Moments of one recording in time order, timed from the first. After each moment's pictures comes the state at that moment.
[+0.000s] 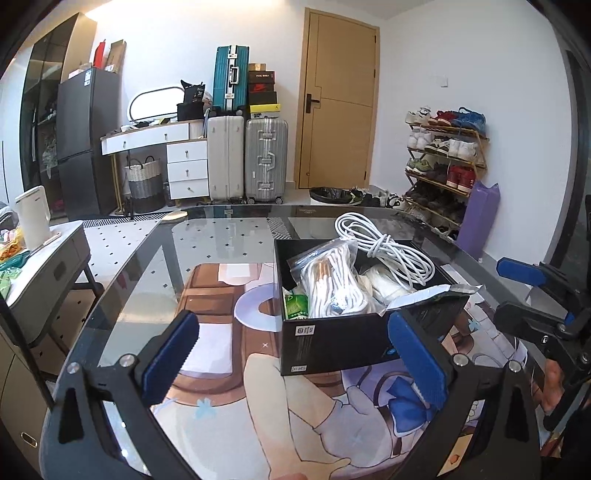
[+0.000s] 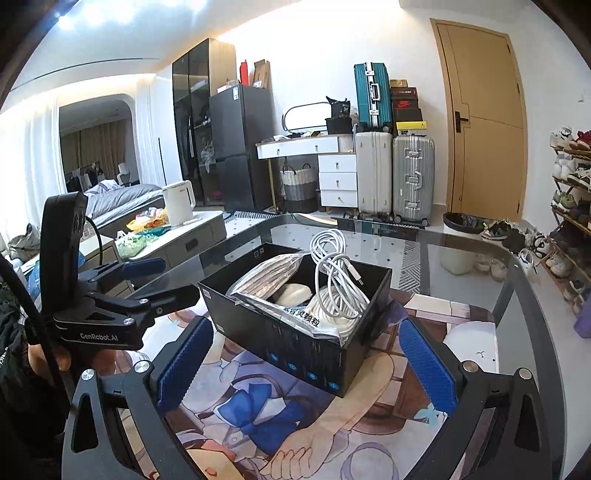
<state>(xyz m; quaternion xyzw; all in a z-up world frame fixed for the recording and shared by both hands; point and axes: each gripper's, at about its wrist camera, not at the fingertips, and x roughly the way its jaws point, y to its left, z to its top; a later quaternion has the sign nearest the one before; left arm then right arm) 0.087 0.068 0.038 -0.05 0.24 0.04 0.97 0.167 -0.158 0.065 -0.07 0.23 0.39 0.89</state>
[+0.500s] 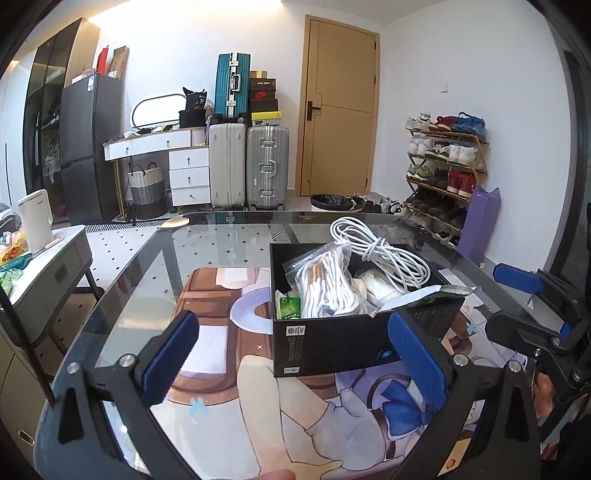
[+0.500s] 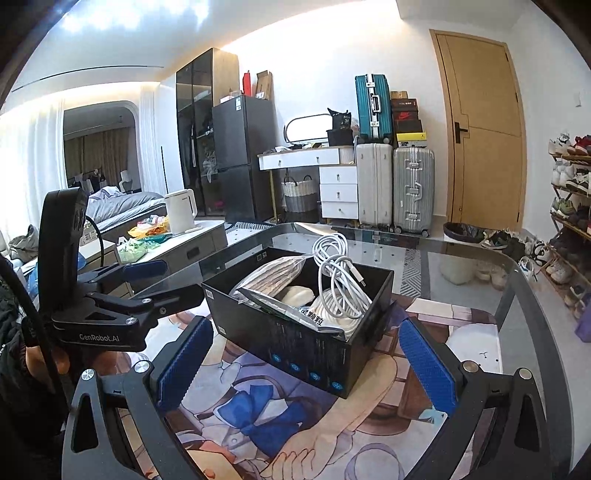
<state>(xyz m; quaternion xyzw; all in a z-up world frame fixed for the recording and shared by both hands) 0.084 0.061 0.036 -0.05 0.23 0.05 0.97 0.158 -0.158 0.059 -0.06 0.21 0.39 0.89</state>
